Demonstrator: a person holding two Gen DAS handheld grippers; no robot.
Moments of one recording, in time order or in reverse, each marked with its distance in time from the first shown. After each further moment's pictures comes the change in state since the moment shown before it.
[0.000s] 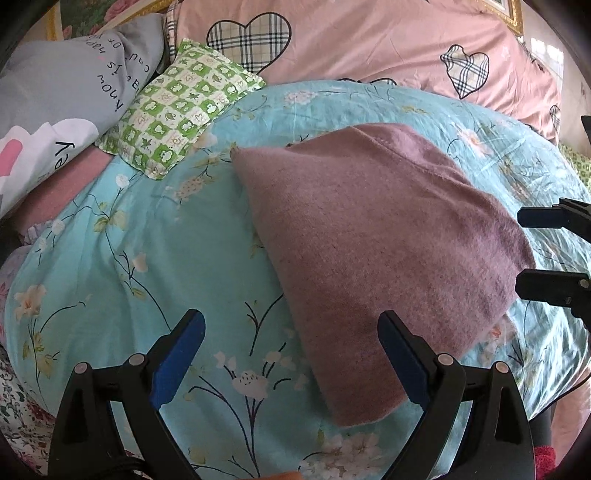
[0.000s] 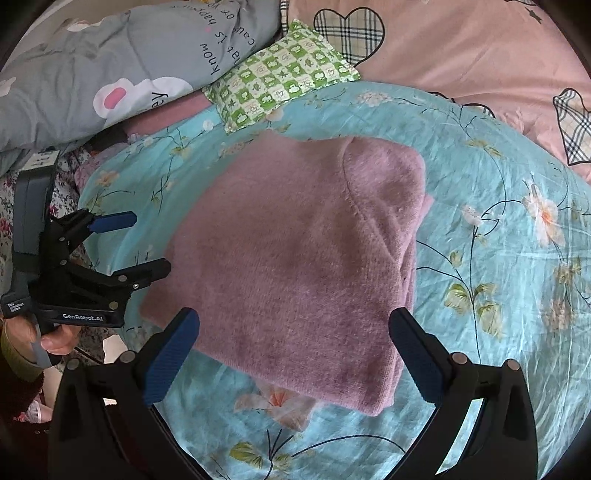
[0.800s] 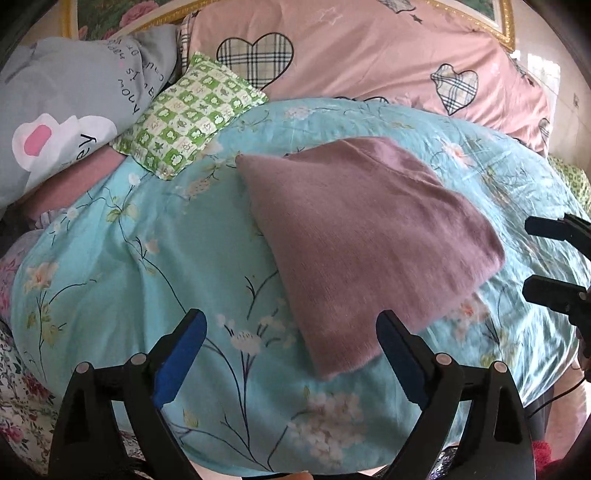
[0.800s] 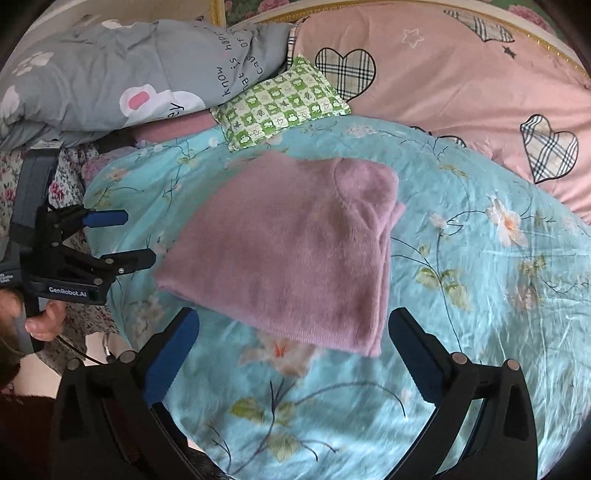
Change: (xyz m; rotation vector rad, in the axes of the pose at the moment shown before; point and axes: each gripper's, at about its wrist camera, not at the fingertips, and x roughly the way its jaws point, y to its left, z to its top) left arm -0.036 0.002 -0.026 -0.025 -0.055 -0.025; right arm -0.047 0.021 -0.044 -0.035 -0.139 -0.073
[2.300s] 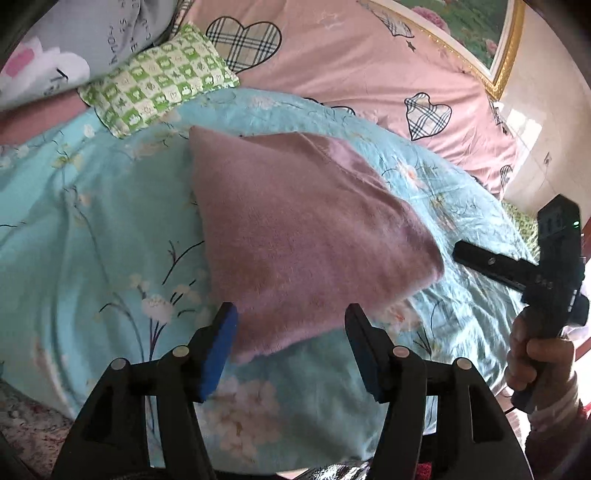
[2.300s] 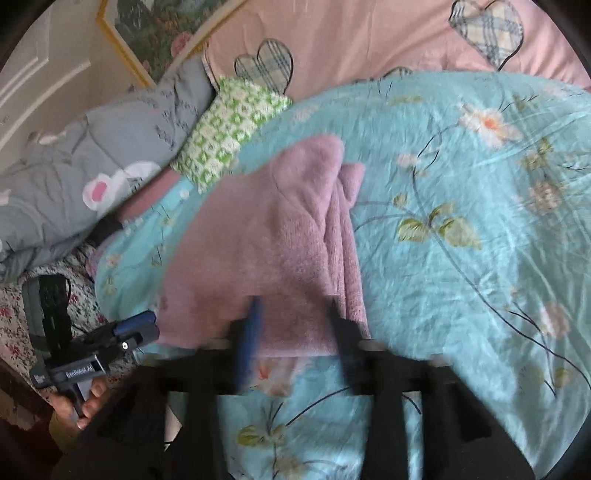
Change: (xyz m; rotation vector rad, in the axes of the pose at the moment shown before) left arm 0.002 -0.014 -0.029 -0.170 -0.024 -0.275; right arm 0.002 -0.071 -0.030 0.407 -0.092 0.104
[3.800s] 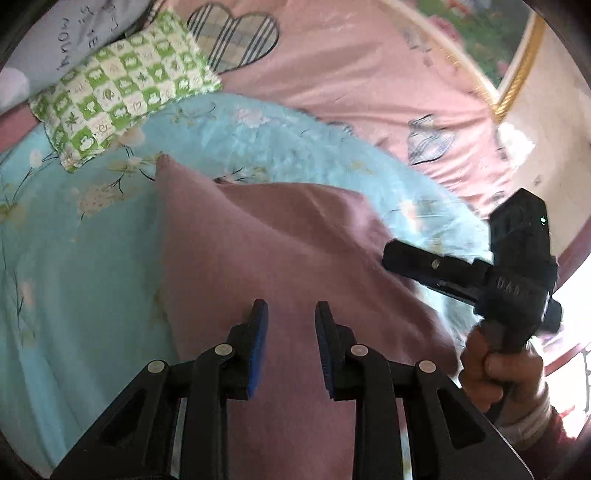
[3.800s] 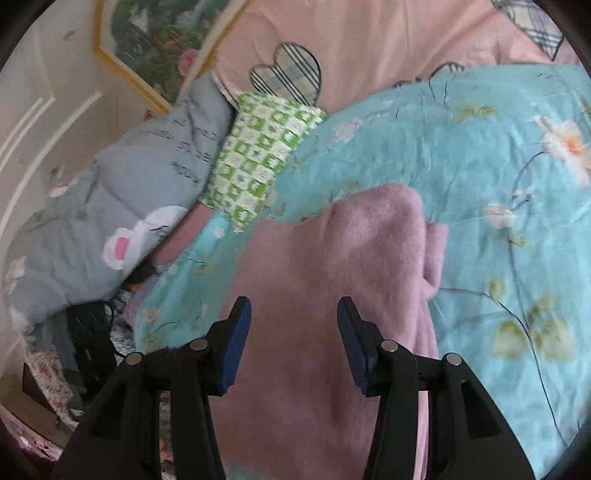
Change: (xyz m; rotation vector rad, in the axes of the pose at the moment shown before) left arm 0.090 0.025 0.127 -0.046 0.057 -0.077; right arm 0.114 0.015 0.100 0.101 0.075 0.162
